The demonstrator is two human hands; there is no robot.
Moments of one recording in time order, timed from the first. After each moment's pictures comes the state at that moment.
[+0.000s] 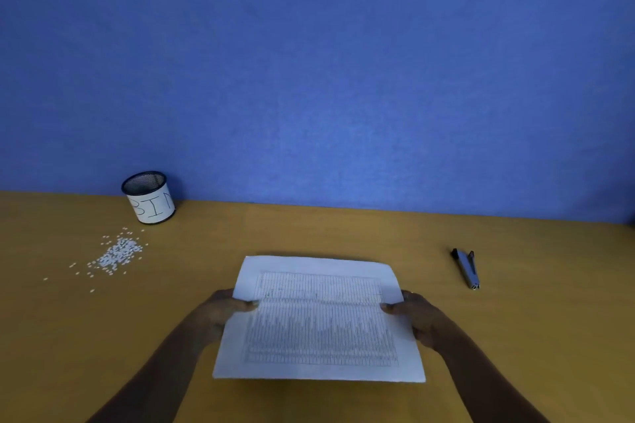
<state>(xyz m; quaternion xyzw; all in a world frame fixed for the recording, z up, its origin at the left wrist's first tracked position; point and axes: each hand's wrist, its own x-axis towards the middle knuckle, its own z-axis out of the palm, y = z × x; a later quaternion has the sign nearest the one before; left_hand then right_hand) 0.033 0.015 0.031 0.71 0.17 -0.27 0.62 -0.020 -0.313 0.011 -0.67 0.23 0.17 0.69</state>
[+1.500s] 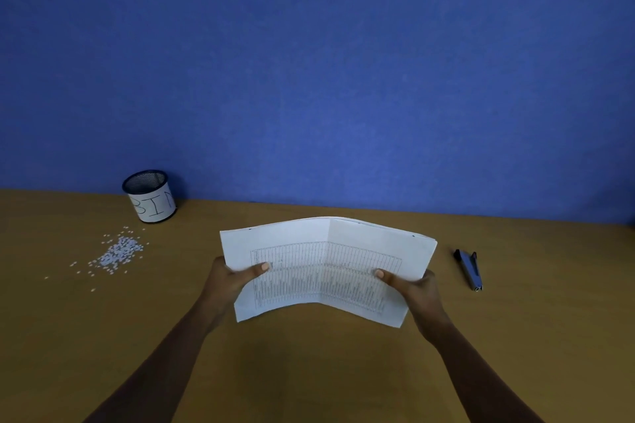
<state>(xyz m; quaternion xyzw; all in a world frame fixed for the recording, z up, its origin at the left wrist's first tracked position) 0.039 0.000 0.048 0.72 -0.01 -0.02 0.69 -0.022 -0.289 0.045 -0.69 0.11 -0.10 0.71</state>
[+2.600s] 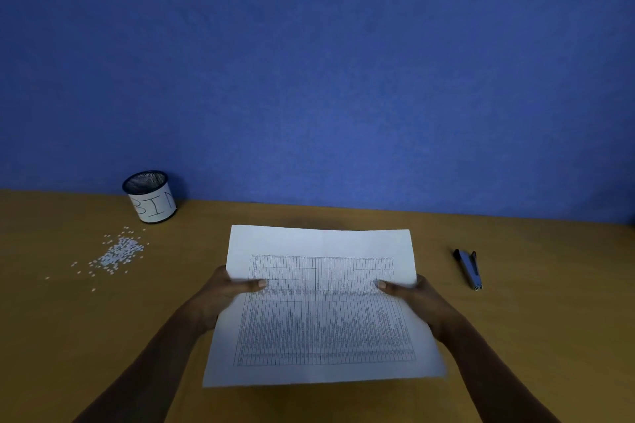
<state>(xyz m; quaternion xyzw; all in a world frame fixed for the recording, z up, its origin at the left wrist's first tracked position) 0.038 0.016 0.051 0.67 -0.02 -0.21 0.71 -0.023 -0.304 0.052 -0.68 0.14 0.11 0.71</state>
